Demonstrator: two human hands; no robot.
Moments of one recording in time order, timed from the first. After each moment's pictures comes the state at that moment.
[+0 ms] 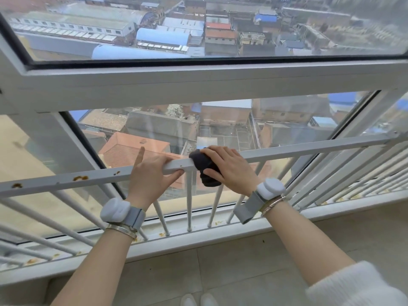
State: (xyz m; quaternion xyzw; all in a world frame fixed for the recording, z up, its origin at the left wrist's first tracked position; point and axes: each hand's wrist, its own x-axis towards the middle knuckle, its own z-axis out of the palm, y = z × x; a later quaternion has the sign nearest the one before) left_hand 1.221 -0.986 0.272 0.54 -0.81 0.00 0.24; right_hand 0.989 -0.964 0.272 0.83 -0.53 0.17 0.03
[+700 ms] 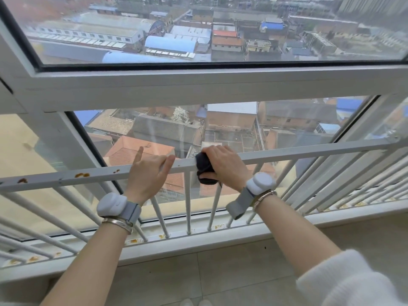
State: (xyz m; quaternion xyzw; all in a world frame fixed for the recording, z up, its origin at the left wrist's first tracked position) left_hand 1.221 -0.980 0.284 0.55 -0.80 -0.03 0.23; right_hand 0.998 -0.974 0.282 0.84 -0.53 0.12 0.05
